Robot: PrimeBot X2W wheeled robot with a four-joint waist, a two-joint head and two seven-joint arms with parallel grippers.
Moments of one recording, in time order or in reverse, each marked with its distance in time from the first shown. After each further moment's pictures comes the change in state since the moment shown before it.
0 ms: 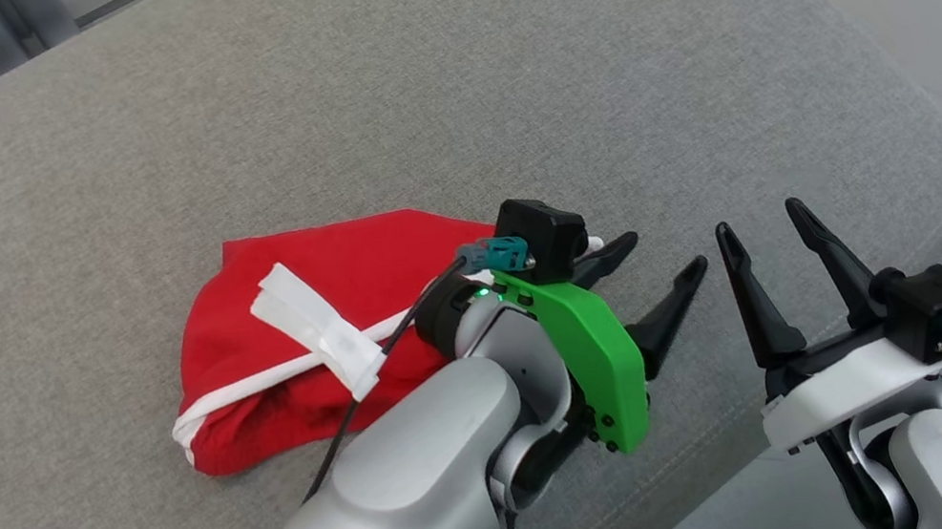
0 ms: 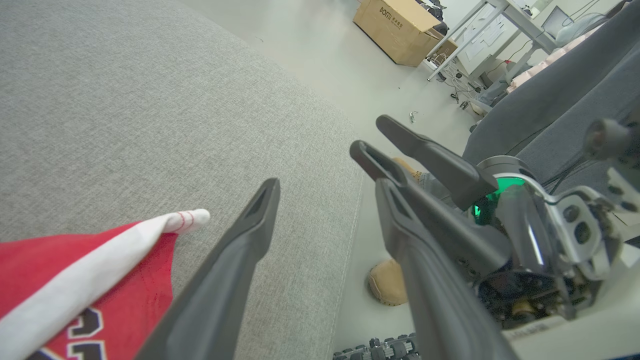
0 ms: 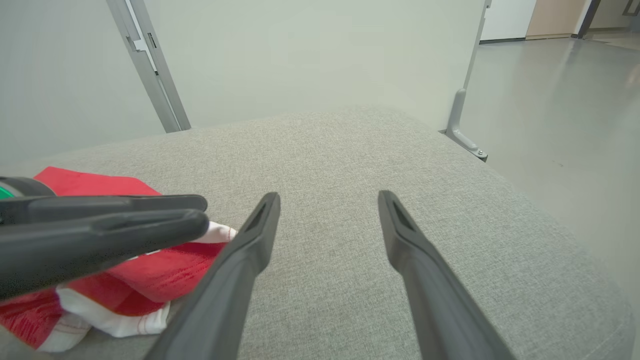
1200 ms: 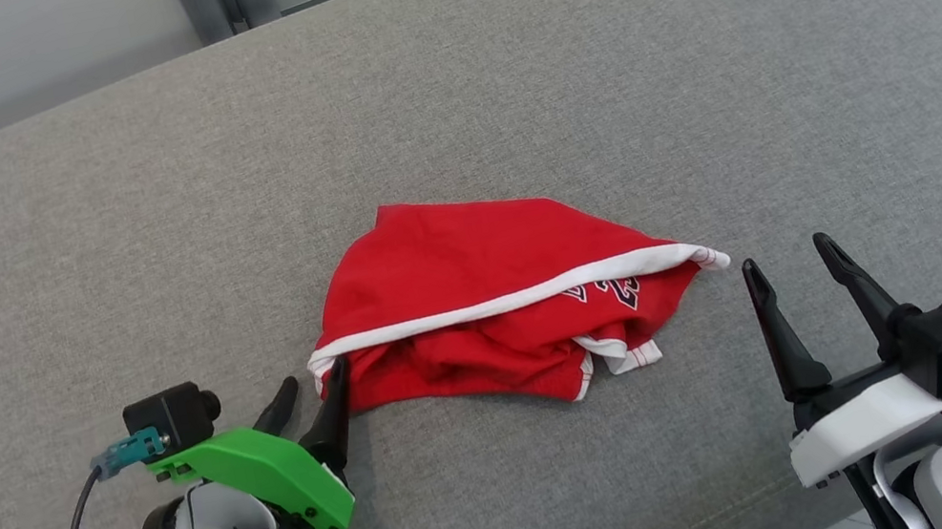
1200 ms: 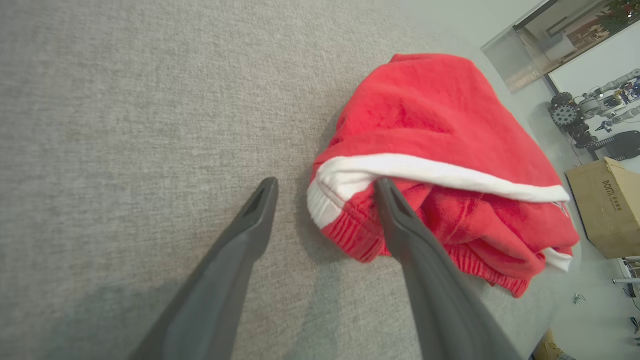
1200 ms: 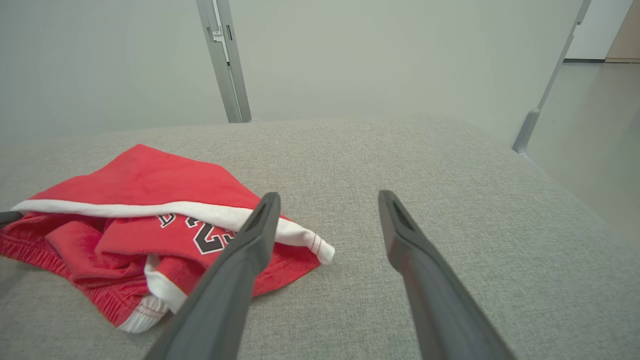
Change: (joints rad) left arm 0.359 0.375 0.291 -0.084 -0.246 0.139 -0.186; right arm 0.077 -0.013 -0.033 -0.015 -0.075 0.000 0.000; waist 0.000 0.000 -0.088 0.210
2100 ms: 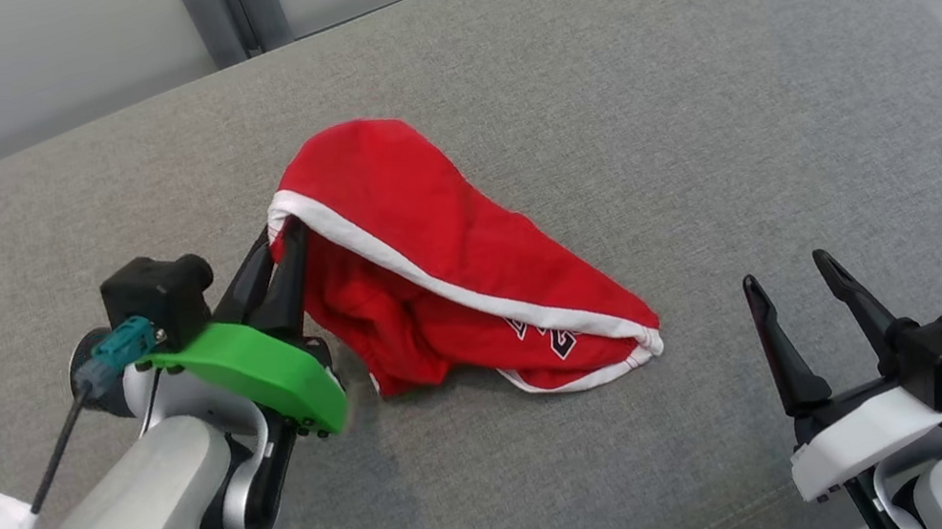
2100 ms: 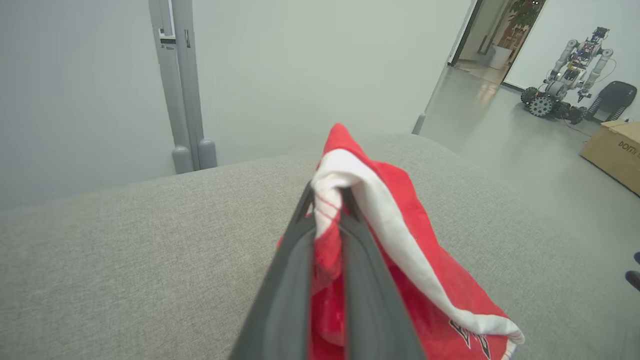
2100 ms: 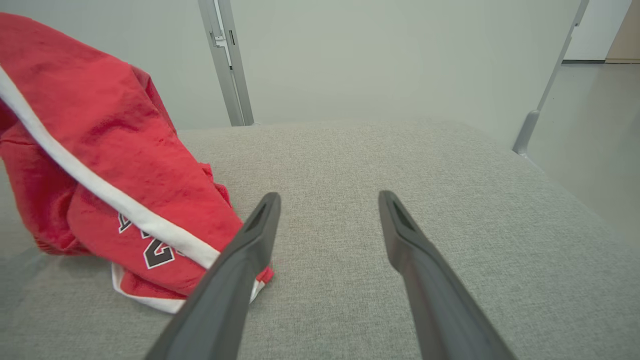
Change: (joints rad) left arm -0.204 0.063 -0.042 -0.161 0.294 0.075 -0.069; right arm 0.012 0.003 0.001 0.014 -0.001 0.000 0.000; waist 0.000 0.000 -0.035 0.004
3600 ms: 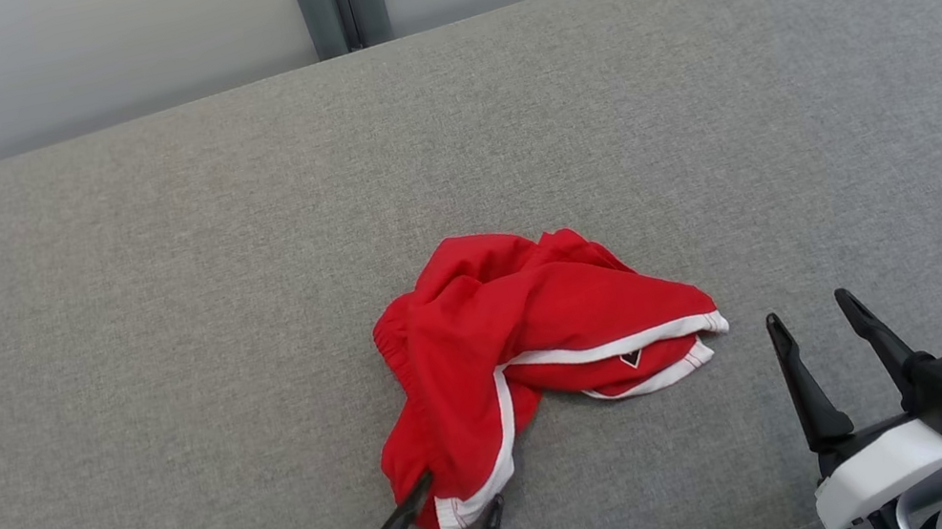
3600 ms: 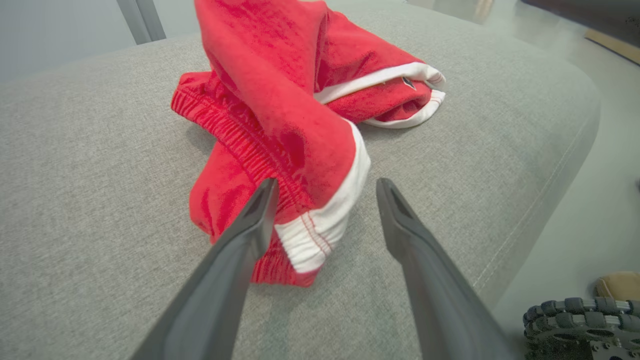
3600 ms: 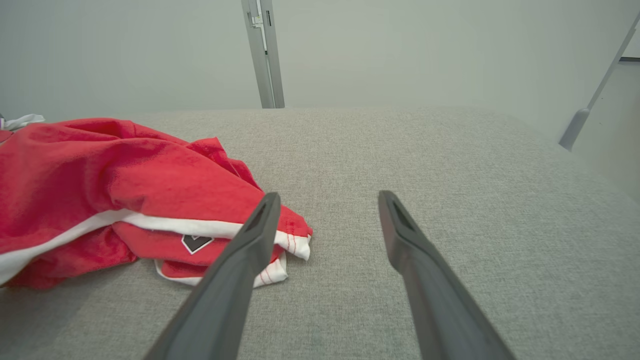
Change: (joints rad) left arm 0.517 -0.157 0.091 0.026 0.600 -0.097 -0.021; right arm 0.061 -0.020 -0.010 0.018 -0.001 0.000 0.000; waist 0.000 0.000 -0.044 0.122
